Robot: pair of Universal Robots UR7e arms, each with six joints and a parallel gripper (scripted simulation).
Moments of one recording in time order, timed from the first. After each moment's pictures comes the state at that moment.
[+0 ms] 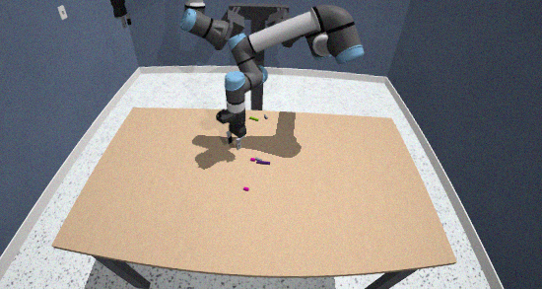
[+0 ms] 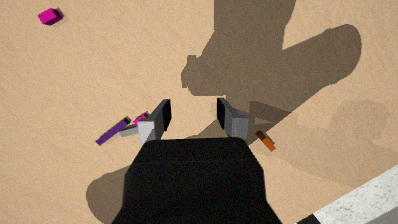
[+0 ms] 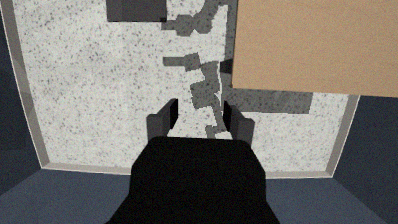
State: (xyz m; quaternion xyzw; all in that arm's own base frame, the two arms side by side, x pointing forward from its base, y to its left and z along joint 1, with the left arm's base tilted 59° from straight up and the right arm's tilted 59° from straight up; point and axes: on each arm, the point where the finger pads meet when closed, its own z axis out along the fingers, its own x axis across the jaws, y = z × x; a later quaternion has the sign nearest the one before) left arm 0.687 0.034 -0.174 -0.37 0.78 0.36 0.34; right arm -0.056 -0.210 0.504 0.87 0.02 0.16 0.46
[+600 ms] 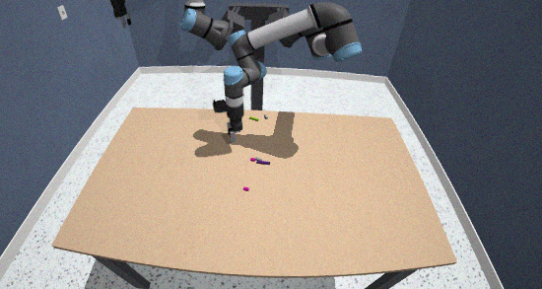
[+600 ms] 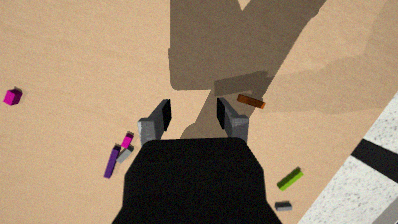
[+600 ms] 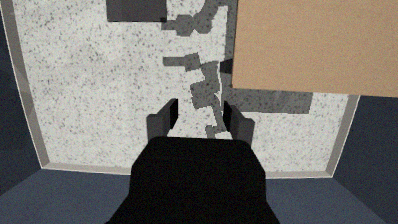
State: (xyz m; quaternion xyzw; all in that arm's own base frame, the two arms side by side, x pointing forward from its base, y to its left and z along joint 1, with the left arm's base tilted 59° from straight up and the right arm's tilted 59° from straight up) left arm 0.642 0.031 -0.203 -0.16 0.85 0.44 0.23; right arm -0.056 -0.210 0.504 0.87 0.02 0.16 0.46
